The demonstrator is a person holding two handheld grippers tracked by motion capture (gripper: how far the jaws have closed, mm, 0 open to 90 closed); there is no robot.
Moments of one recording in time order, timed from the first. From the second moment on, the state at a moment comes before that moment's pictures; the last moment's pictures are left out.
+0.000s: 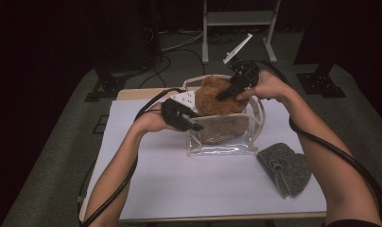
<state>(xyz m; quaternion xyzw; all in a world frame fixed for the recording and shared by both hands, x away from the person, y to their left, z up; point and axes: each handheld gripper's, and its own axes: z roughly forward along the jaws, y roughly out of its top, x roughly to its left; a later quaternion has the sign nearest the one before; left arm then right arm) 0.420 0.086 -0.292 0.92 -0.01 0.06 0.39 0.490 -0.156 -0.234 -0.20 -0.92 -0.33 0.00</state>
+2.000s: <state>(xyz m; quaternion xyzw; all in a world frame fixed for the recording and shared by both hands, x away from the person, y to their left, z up) 0.360 0.176 -0.277 0.89 0.09 0.09 0.43 0.384 -0.319 -0.247 -0.26 -0.84 -0.48 -0.03</state>
